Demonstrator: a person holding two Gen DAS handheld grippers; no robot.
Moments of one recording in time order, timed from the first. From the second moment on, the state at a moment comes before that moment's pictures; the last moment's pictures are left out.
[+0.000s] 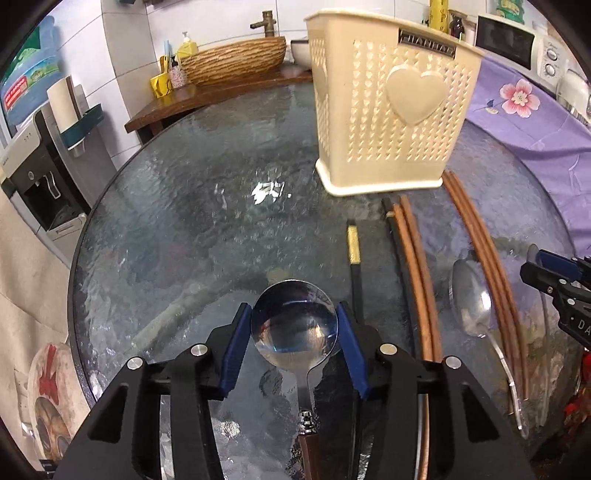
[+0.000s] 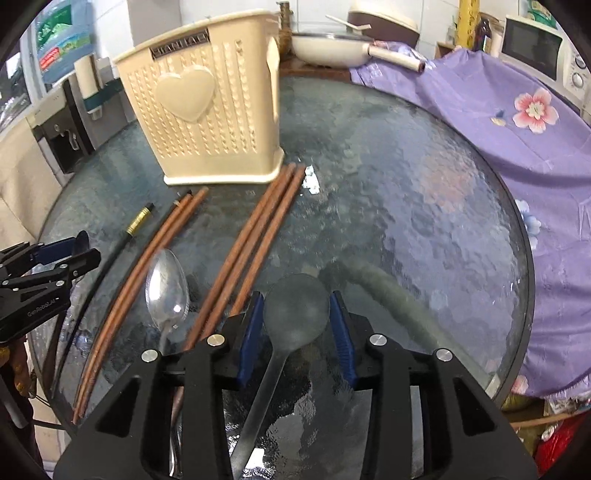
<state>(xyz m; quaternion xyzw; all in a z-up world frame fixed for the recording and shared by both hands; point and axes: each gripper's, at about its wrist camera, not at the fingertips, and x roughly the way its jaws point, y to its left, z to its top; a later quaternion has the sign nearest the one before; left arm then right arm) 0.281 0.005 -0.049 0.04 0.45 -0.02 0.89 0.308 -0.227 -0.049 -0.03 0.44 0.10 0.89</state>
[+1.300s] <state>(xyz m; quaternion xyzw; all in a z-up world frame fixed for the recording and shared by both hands) 0.278 0.014 0.095 -0.01 0.28 -0.12 0.95 0.314 -0.211 0.086 -0.05 0.27 0.22 0.94</state>
